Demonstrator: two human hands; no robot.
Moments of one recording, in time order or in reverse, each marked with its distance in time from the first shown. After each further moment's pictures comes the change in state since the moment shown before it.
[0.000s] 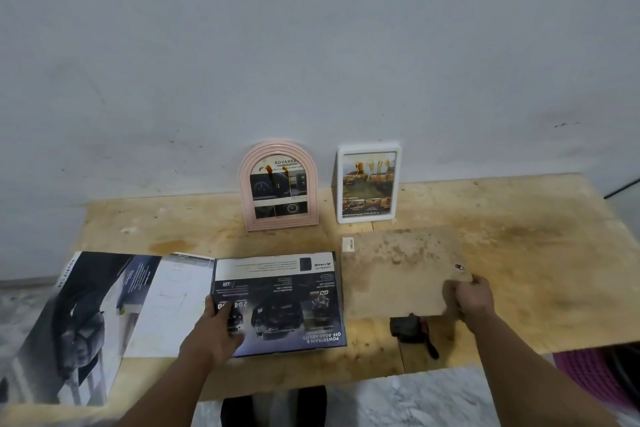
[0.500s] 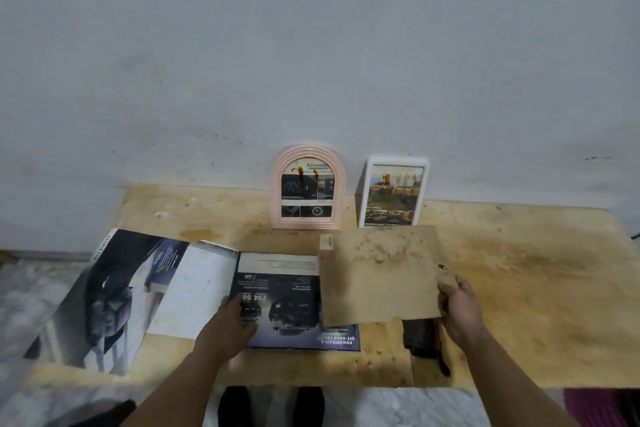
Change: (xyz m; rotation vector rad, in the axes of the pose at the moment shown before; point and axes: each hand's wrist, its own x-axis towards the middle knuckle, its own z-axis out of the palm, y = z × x) left_hand -0.033 0.009 -0.010 -0.248 0.082 -0.014; right_hand -0.136 -0.067 0.046 0.357 -0.181 -0.090
